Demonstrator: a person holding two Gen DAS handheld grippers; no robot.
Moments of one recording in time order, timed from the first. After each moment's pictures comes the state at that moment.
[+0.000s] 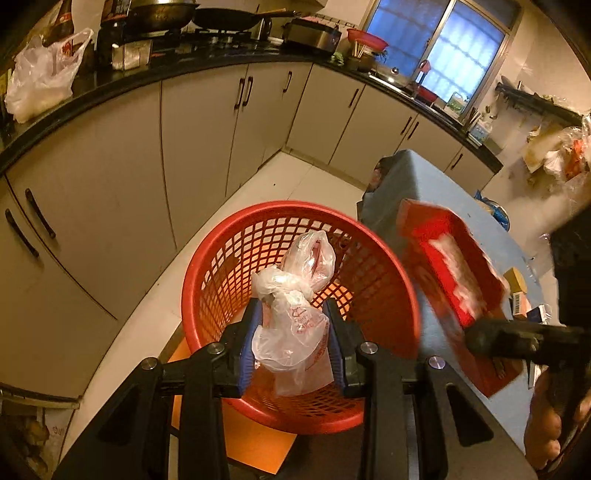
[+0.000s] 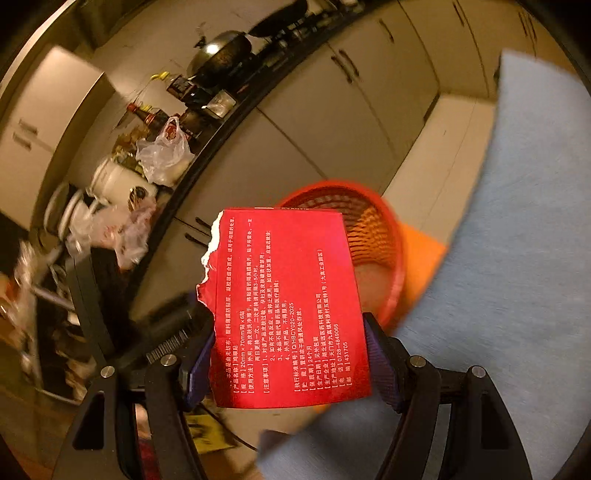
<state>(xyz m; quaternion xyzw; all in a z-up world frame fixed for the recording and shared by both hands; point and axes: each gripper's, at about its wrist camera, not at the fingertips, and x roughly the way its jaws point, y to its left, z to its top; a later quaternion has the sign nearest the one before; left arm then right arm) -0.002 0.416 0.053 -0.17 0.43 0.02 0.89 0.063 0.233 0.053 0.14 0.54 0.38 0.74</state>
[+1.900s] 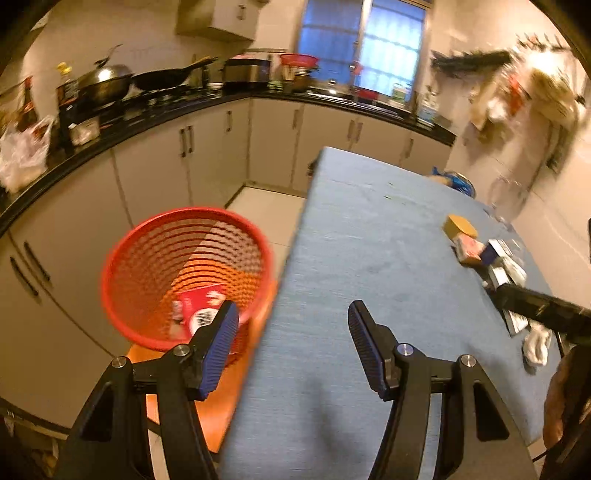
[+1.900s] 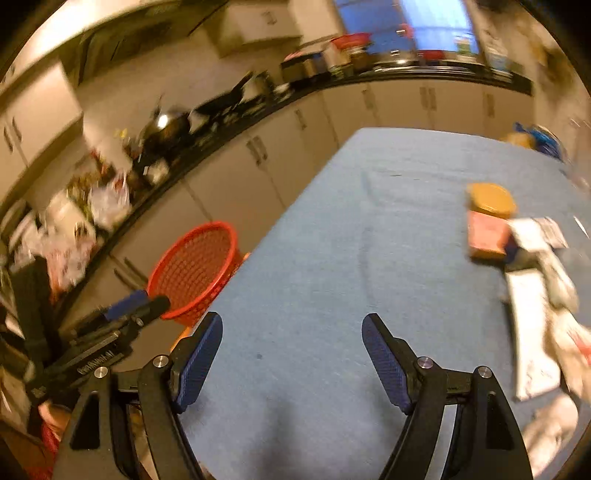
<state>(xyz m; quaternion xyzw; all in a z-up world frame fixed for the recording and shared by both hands) -0.081 0.248 0.088 -0.06 0.37 -0.02 0.93 -0.066 0.028 0.098 0.10 0.39 0.21 0.89</state>
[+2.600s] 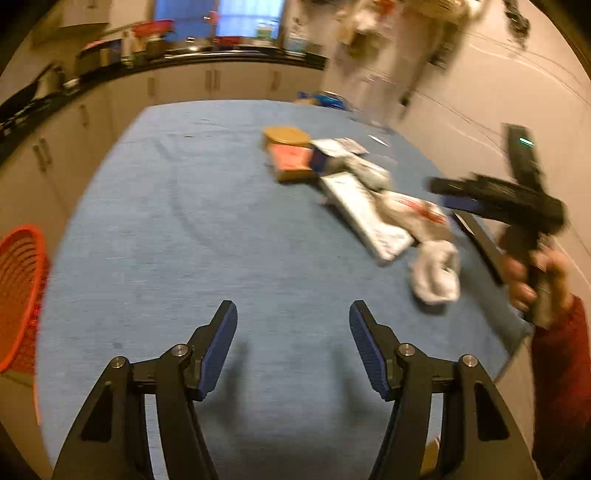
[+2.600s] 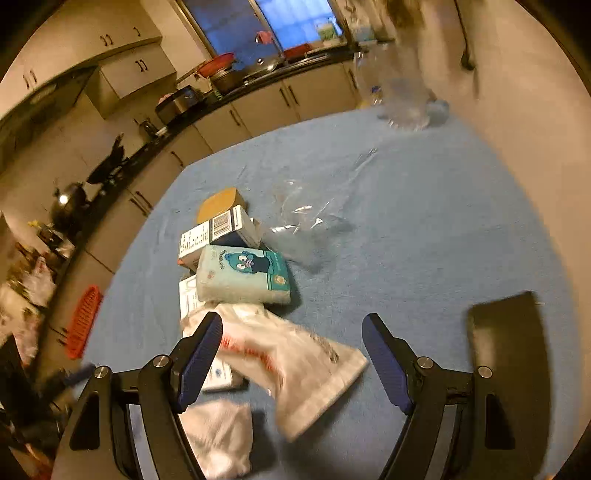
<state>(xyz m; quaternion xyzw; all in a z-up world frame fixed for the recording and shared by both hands) -0.077 0.059 0.061 0.02 0.44 -0.25 0.86 -0.062 -0.226 0.068 0.18 0.41 0.05 0.89</state>
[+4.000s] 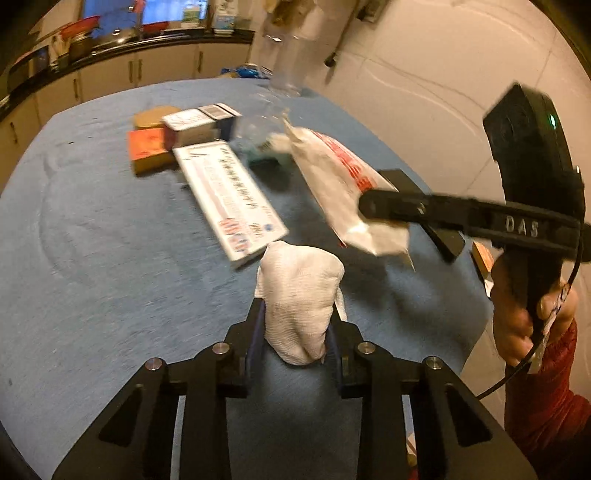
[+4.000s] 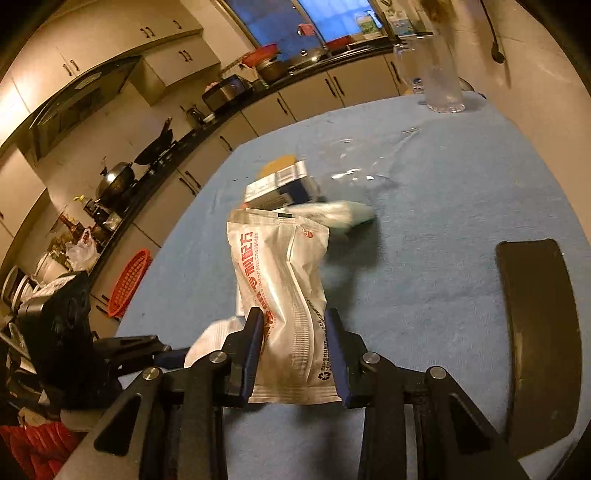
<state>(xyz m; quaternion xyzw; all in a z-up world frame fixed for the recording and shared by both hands) -0.086 -0.035 0.040 0.04 0.46 -0.35 0.81 -0.125 -0.191 0.068 0.19 0.41 0.14 0.88</state>
